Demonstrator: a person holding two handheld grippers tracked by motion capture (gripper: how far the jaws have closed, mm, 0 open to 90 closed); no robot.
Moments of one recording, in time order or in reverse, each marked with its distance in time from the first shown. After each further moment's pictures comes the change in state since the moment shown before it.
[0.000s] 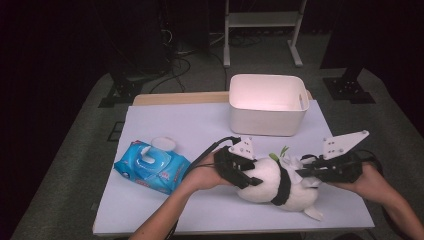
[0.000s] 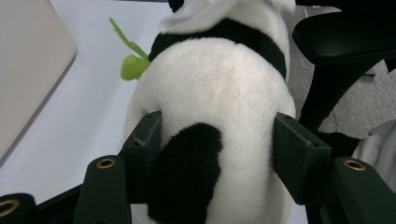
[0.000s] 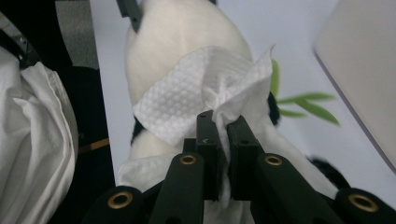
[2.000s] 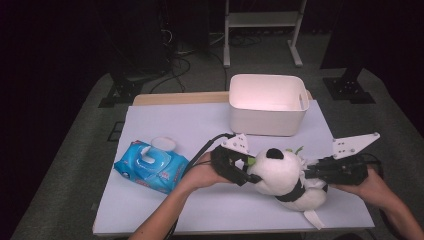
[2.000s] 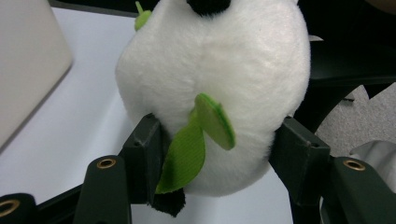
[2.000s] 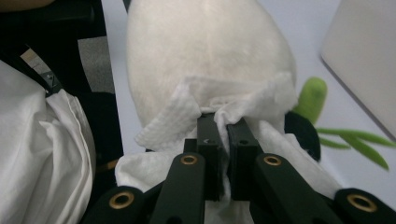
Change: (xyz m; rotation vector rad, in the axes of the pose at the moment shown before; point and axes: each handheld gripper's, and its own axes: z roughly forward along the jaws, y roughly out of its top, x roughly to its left) left arm 0.010 -0.010 -0.013 -0.090 -0.036 -0.076; right arm -0.006 -0.021 -0.005 -0.127 0.048 0.088
